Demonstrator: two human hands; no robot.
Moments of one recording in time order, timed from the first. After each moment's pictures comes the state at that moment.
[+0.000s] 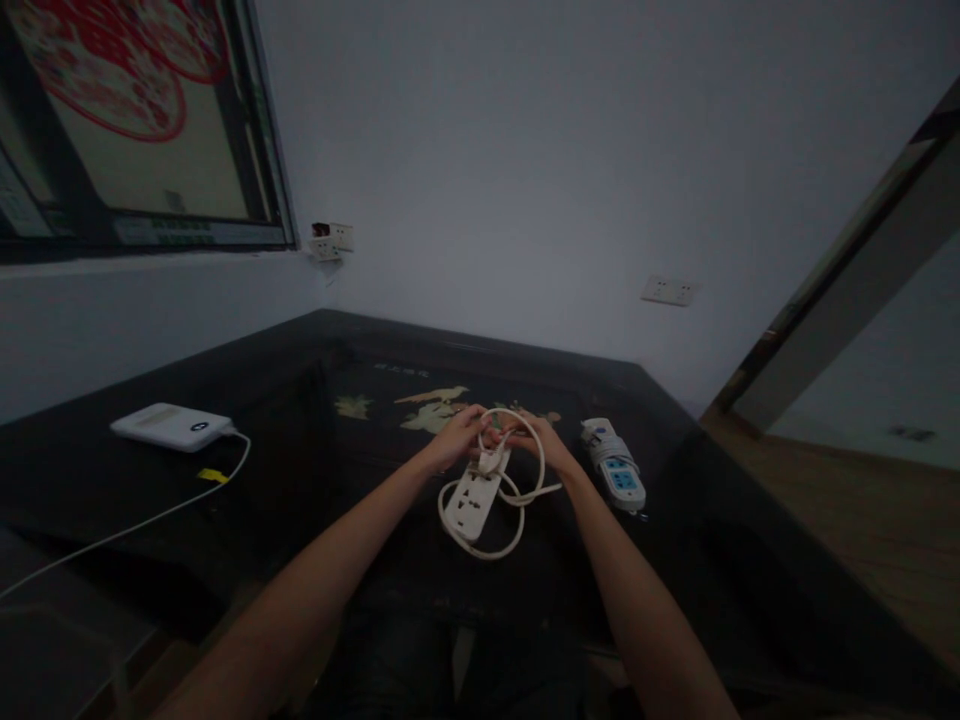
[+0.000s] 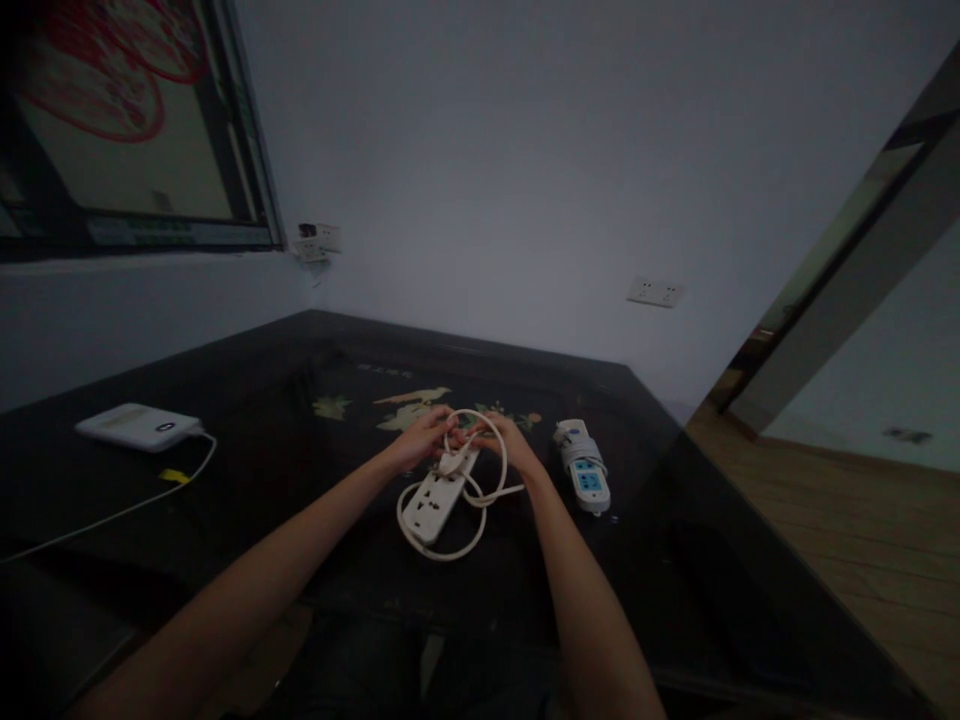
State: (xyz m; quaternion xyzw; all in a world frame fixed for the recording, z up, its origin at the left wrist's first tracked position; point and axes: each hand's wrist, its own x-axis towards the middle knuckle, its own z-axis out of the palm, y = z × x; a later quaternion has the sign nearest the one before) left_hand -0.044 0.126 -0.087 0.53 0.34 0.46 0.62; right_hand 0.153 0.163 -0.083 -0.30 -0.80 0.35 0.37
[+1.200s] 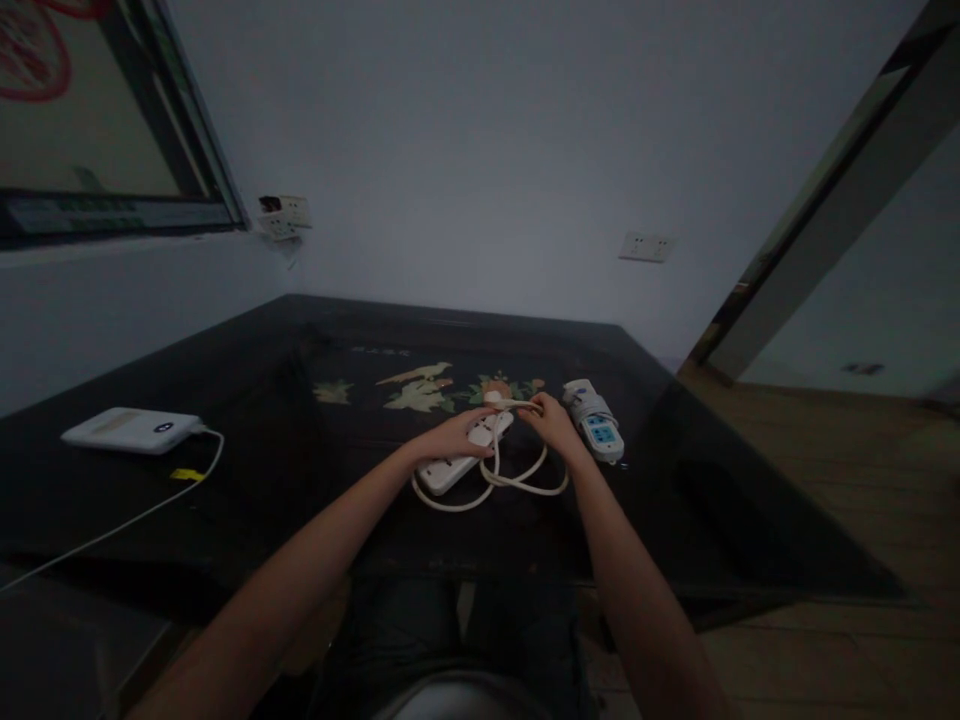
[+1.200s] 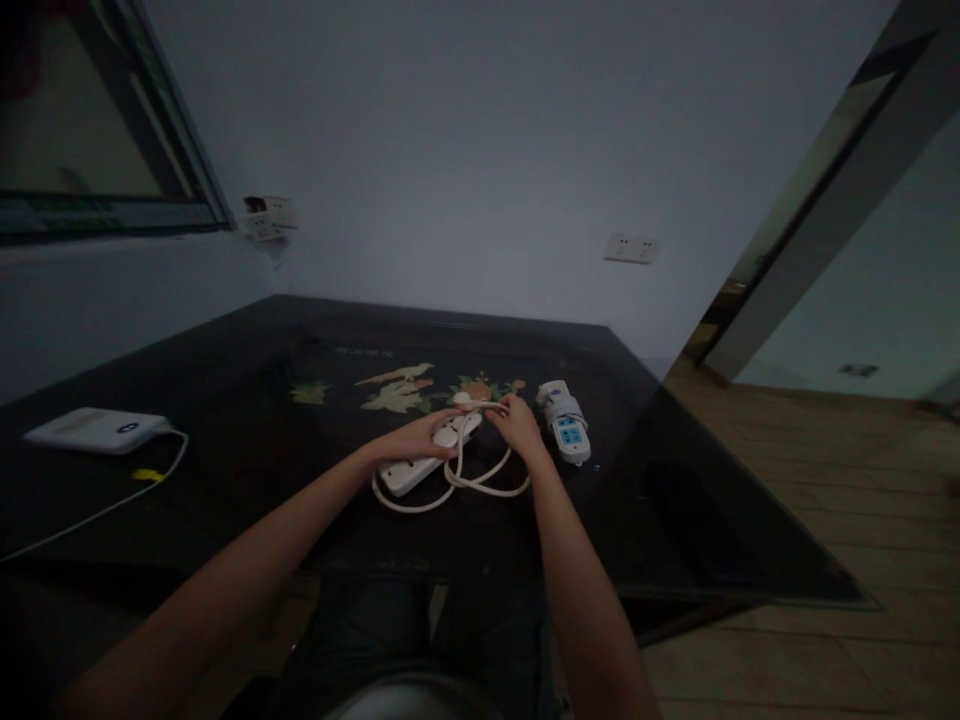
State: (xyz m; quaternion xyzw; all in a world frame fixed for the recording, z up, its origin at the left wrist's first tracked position) left_hand -0.038 0.111 -0.100 0.79 0.37 0.30 0.39; right_hand 0.192 0.130 -0.100 -0.57 -0.67 0.22 0.43
